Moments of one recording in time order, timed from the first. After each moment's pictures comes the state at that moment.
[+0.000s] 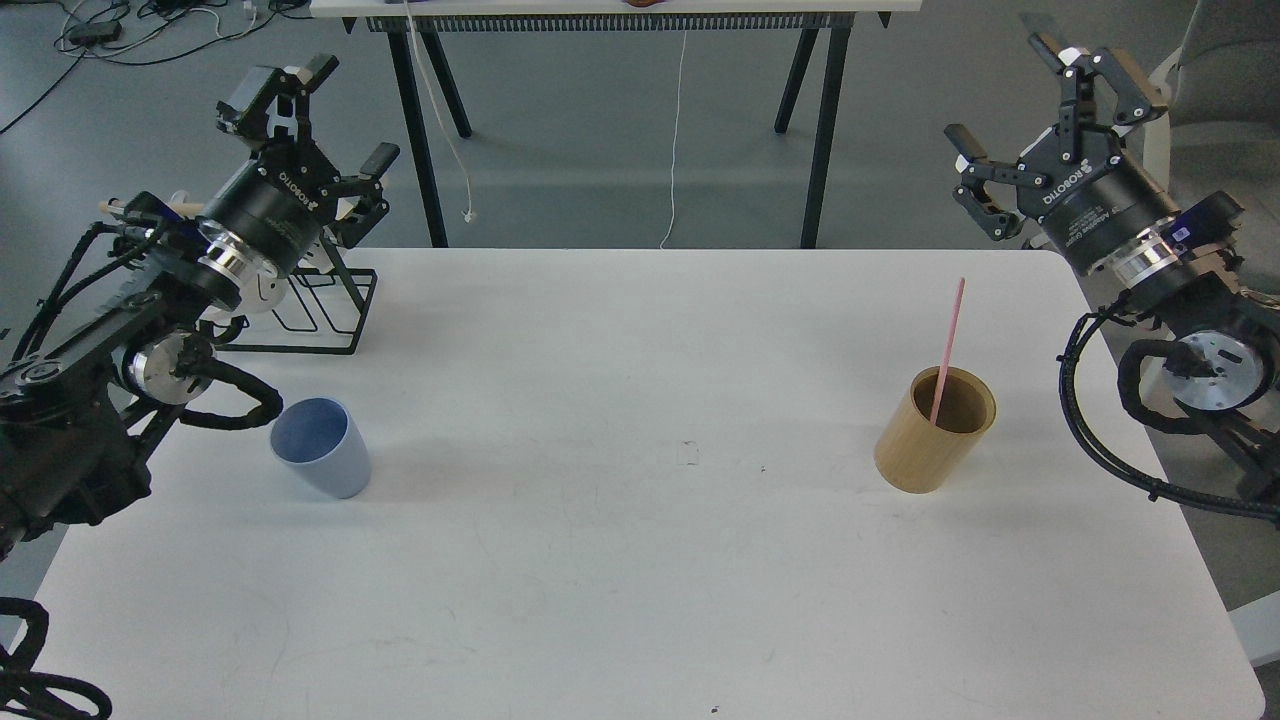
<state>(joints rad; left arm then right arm) -0.79 0.45 -0.61 -0.70 0.29 -0.49 -0.49 0.78 -0.61 0.56 0.93 -0.08 0.49 0.49</state>
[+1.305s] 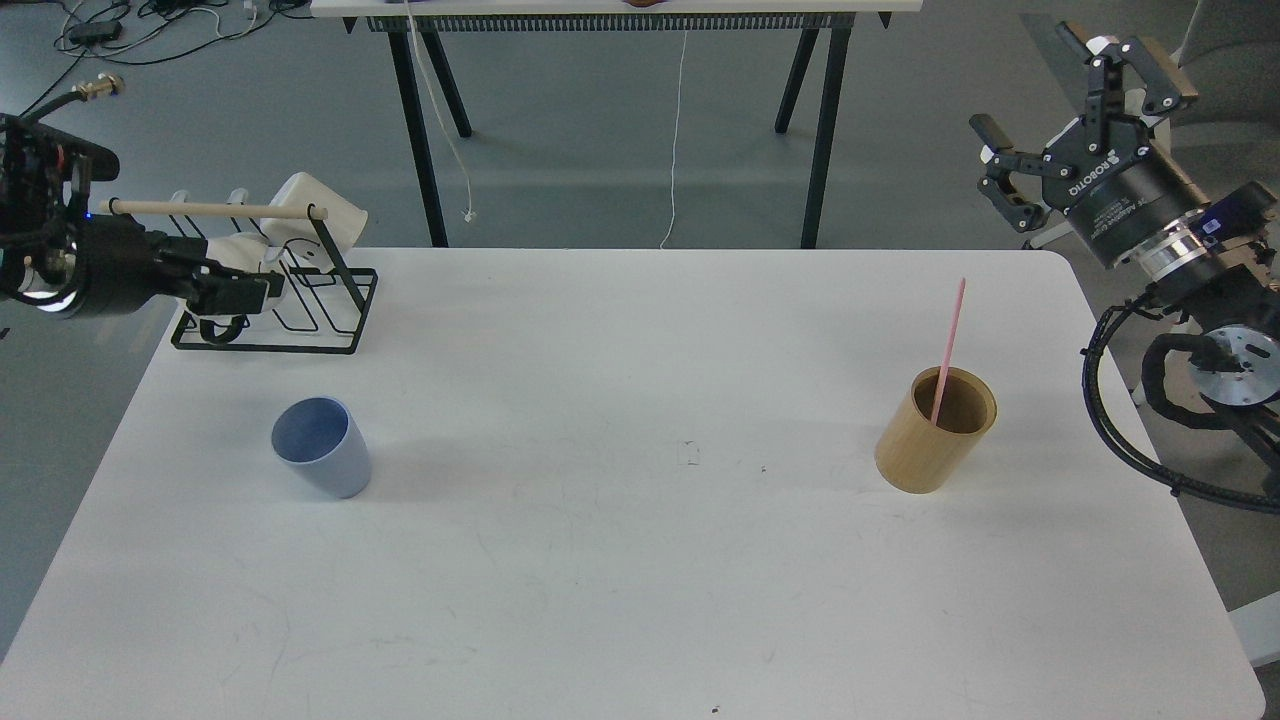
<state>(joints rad) -0.88 0.88 -0.52 -0.97 2.08 -0.49 -0.49 0.78 -0.64 0.57 0.93 -0.08 0.49 0.49</state>
